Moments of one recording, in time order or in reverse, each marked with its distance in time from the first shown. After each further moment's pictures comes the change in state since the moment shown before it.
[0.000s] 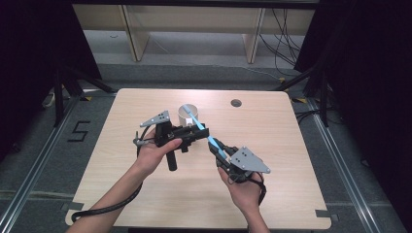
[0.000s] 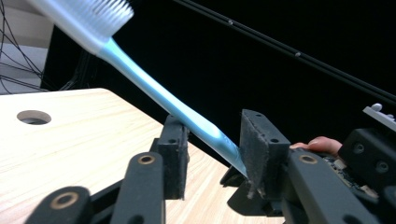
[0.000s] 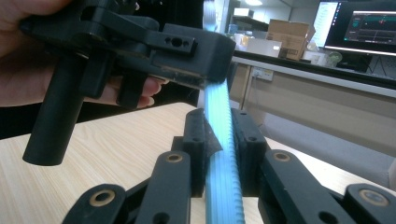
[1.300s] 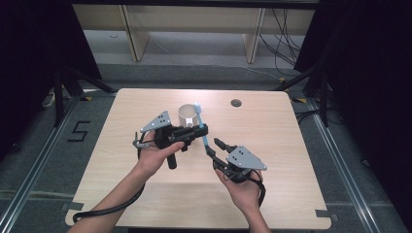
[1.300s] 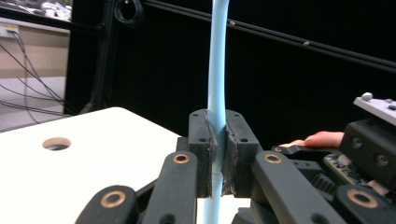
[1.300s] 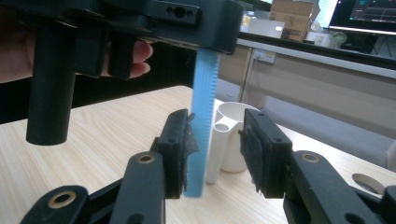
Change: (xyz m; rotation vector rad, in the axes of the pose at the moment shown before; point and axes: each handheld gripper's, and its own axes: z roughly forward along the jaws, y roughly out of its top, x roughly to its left) left arm -0.011 0.002 -0.002 -0.023 0.060 0.163; right arm -0.001 -0.001 0.004 0.063 -0.009 -0.017
